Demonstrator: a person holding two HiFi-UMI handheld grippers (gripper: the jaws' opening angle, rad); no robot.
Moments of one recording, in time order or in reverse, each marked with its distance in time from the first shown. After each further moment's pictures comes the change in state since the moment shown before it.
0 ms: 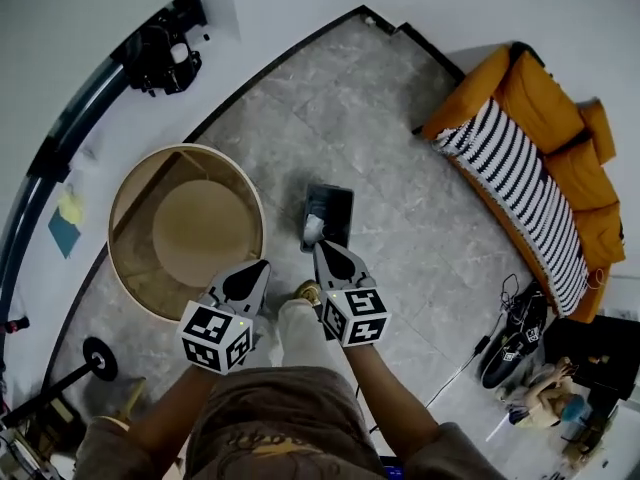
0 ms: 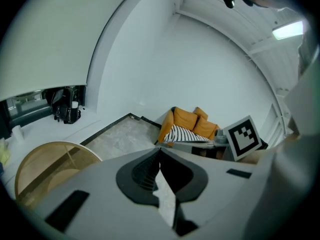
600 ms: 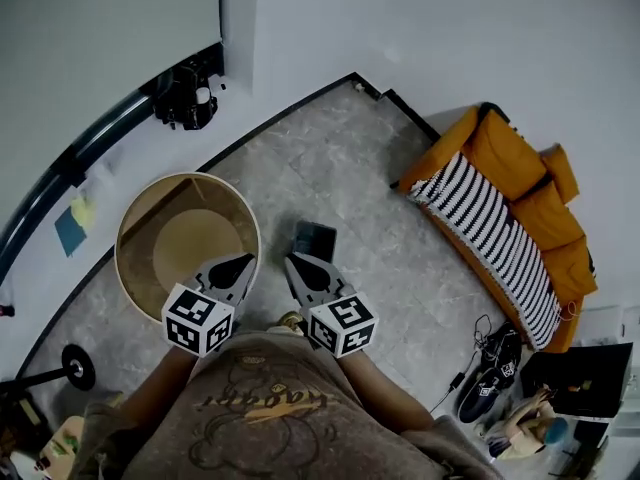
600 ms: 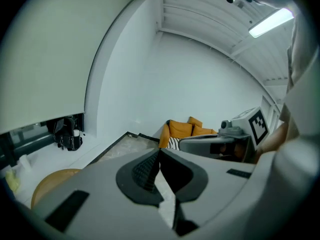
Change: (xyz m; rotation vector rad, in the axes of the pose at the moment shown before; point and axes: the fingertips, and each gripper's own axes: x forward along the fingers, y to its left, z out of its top) left arm -0.096 -0.041 0.064 0.159 -0.158 -0.006; right arm -0.096 0.123 0.078 -0.181 -0.148 0.301
